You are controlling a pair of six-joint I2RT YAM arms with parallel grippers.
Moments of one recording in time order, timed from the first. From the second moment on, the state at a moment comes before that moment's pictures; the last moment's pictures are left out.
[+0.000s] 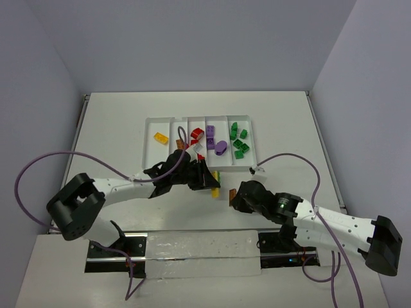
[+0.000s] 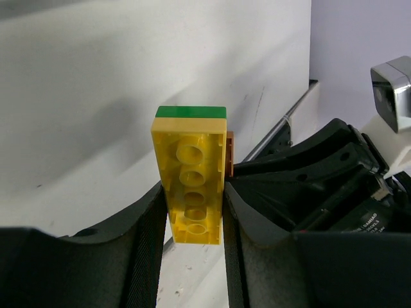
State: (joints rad) left arm -0.90 1.50 0.71 0.24 0.29 -0.99; right arm 1.01 0.79 0.41 -0.47 0.30 1.08
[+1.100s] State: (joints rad) left arm -0.43 0.83 0.70 -0.53 0.10 -0.82; right arm 0.90 1.75 1.27 -0.19 0.18 0.71
